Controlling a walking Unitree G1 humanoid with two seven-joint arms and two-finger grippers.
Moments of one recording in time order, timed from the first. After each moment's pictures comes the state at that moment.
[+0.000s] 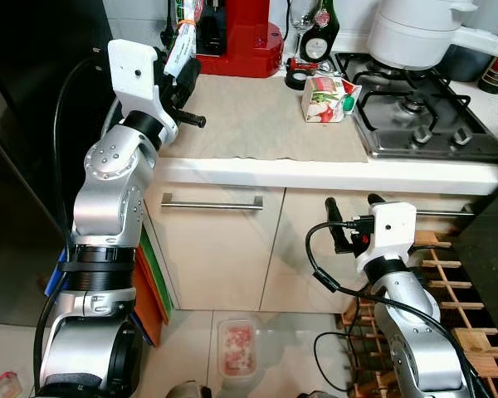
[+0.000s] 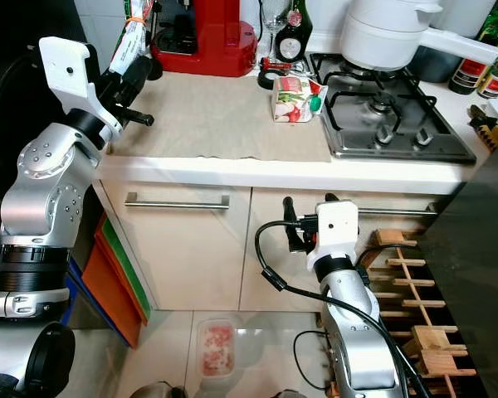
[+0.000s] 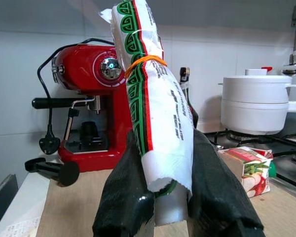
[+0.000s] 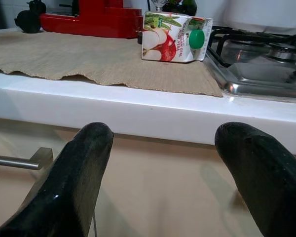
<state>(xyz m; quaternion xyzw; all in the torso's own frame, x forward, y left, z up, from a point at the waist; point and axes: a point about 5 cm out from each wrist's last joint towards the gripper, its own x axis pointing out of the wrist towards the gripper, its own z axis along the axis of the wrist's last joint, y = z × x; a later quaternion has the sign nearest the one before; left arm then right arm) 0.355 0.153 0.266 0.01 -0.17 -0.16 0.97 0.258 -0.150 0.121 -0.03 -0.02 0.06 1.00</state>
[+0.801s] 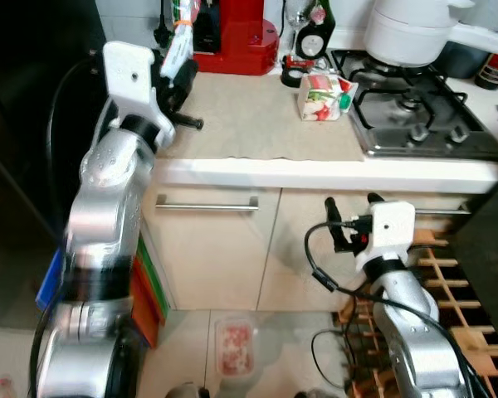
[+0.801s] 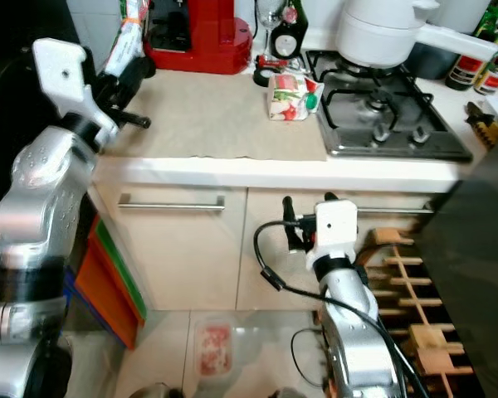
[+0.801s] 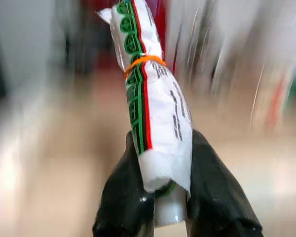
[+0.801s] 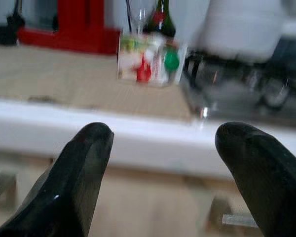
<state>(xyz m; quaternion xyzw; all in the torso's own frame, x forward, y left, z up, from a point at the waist) 0.290 0.154 0.136 0.01 -0.02 -0.07 1.00 0.266 -0.152 0.128 -0.05 -0.06 0.04 1.00</state>
